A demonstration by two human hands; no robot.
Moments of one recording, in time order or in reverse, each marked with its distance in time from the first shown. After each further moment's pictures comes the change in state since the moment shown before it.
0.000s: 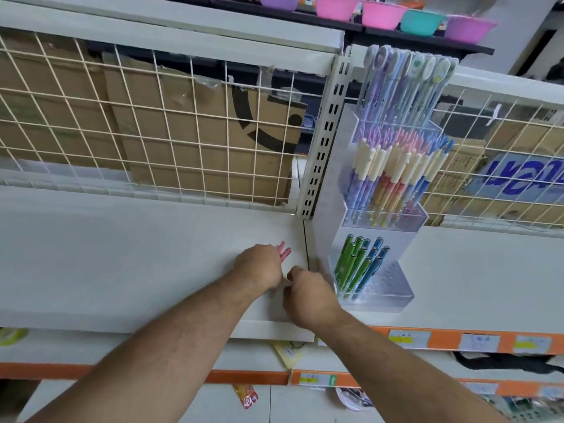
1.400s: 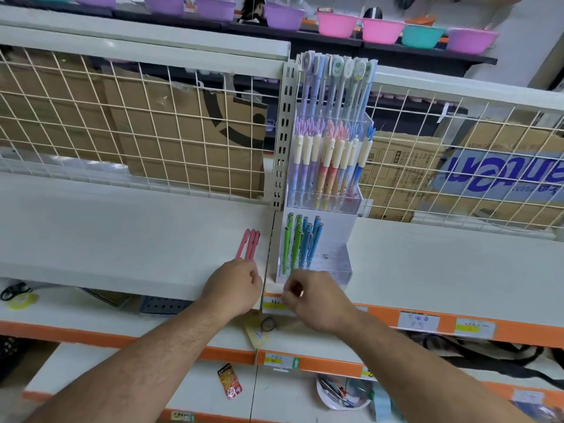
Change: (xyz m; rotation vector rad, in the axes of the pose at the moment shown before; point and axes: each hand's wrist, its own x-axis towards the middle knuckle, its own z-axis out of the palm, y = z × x) left_hand -0.062 0.054 0.081 -0.363 0.480 0.006; right_hand -0.072 0.118 -0.050 0.131 -0.002 -0.319
